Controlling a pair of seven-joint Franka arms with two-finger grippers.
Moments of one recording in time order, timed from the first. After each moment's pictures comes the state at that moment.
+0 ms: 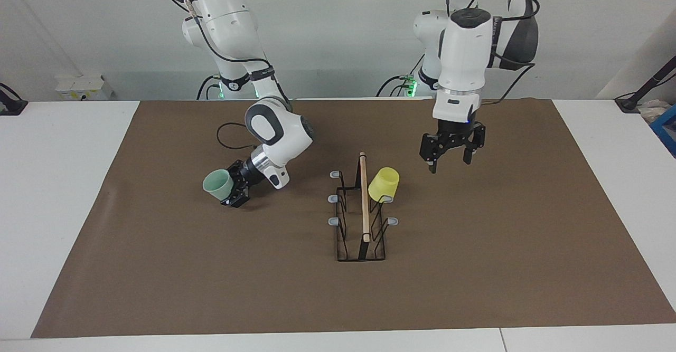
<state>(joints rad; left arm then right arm) -0.21 0.00 -0.11 -1.87 0.15 2.12 -0.48 0.32 0.35 0.10 -2.07 -1.07 1.96 -0.62</state>
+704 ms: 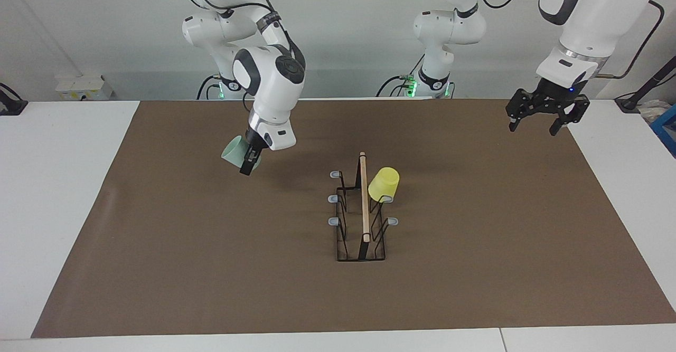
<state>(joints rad) -0.19 -0.05 0.18 -1.69 -0.01 1.76 0.23 0.32 0.07 0.11 -2.03 -0.43 2.02 -0.71</state>
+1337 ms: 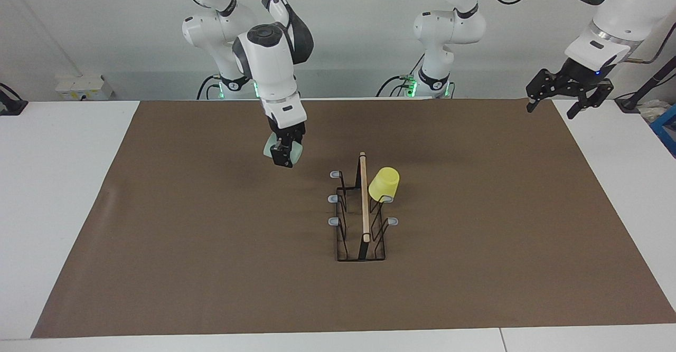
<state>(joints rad) -0.15 -0.02 0.20 -1.57 -0.05 1.58 0.33 0.37 0.03 0.12 -2.03 0.04 2.30 -0.73</state>
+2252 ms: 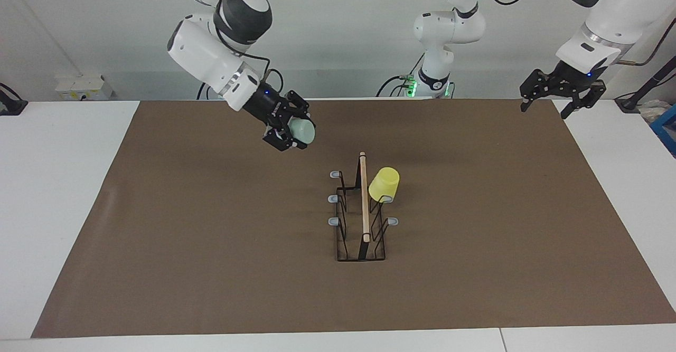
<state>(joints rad) -0.08 -0.02 0.12 -1.58 -0.04 1.55 0.33 0.16 -0.09 0.13 -2.07 1.06 2.27 -1.50</state>
